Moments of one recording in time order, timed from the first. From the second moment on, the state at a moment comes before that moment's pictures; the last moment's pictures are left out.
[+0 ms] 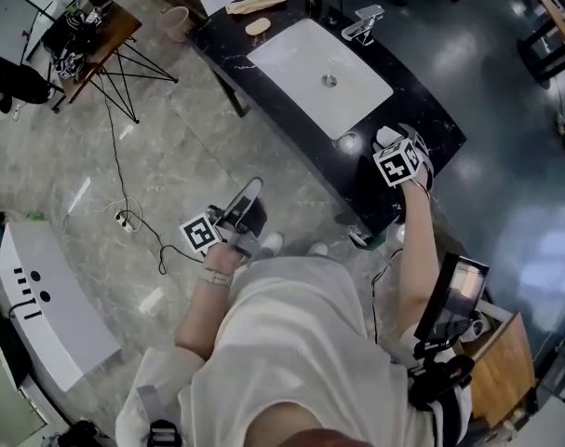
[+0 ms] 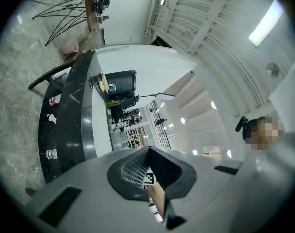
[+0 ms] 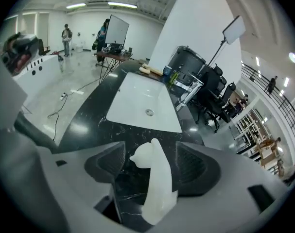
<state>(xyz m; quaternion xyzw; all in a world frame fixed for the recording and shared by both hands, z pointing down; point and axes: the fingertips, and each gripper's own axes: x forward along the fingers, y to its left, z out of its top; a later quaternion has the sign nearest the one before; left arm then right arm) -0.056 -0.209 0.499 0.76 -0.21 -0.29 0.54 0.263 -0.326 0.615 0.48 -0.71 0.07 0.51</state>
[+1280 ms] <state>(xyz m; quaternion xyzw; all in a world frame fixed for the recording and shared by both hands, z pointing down) -0.070 -0.208 0.506 0.75 -0.25 -0.31 0.53 0.290 -0.343 0.696 0.34 -0.66 0.07 0.67</state>
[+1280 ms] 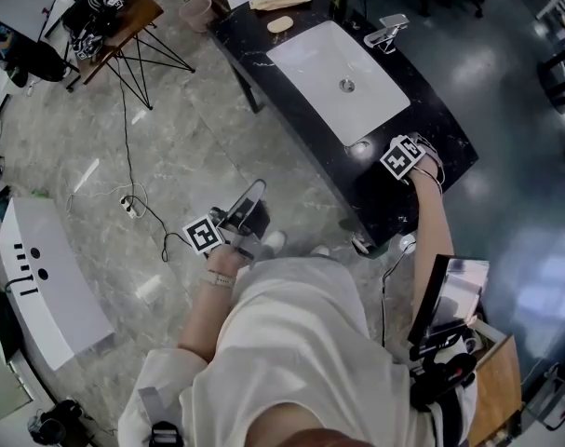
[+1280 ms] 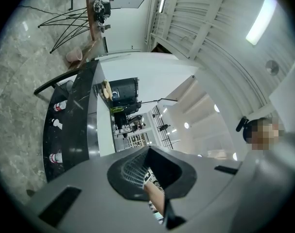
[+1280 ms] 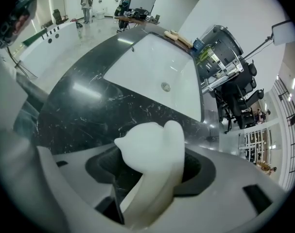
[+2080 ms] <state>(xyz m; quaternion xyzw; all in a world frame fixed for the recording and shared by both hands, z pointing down) -0.062 -0.207 0.500 0.76 -0.20 -0.28 0.56 0.224 -0.322 0.603 0.47 -0.77 0.18 0.39</state>
